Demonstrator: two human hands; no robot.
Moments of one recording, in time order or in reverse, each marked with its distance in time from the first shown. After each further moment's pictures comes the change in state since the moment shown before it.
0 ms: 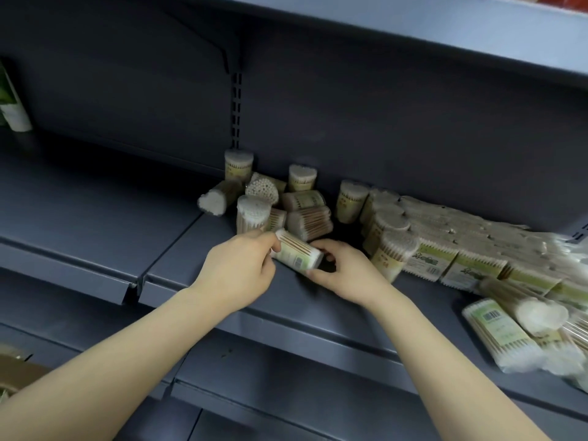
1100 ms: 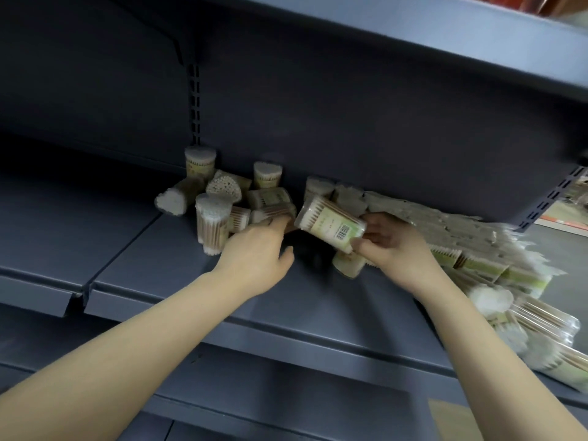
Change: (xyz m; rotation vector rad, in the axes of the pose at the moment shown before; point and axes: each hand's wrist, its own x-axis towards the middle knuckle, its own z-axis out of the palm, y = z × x) left_hand 0.035 0.050 0.026 -0.026 -0.045 0.075; right_hand -0.043 0.029 -0.076 0.374 0.312 0.048
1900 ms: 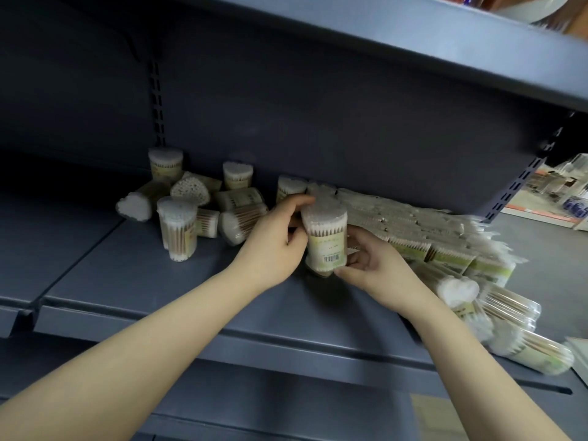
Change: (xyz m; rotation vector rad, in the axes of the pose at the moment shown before) left_hand 0.022 0.050 0.018 -0.736 0.087 0.119; right_hand -0.020 0.022 -0.015 0.075 -0.148 -0.035
